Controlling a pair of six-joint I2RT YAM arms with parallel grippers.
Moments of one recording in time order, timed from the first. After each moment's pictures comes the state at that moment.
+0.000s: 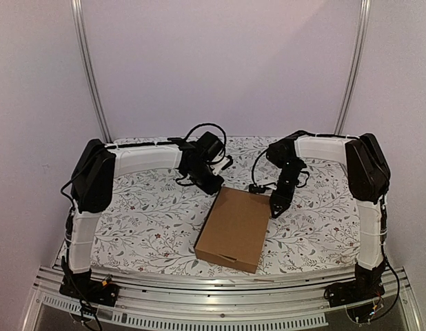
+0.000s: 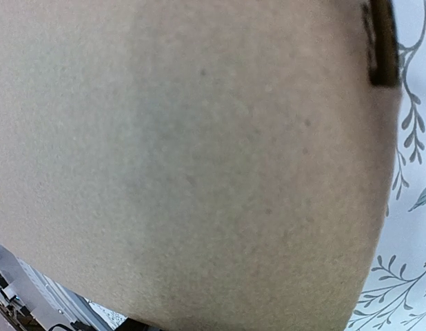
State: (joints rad) left arm -0.79 2.20 1.78 -0.67 0.01 -0.01; right arm 0.52 2.13 1.63 -1.19 -0.29 -0.64
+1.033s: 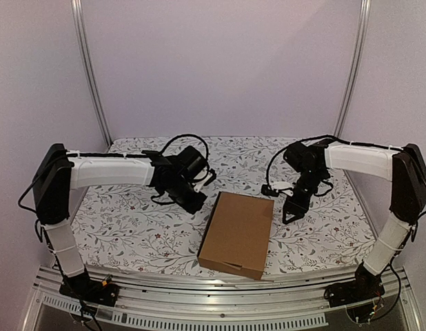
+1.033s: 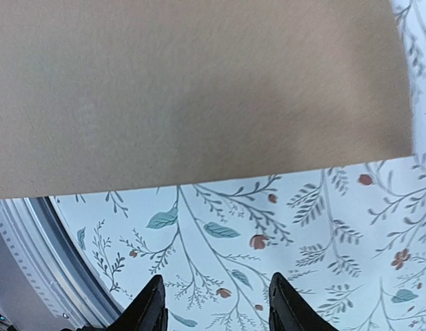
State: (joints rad) left arm -0.86 1.86 1.35 -0.62 -0.05 -0.14; right arm 0.54 1.73 1.26 -1.03 -0.27 -0.58
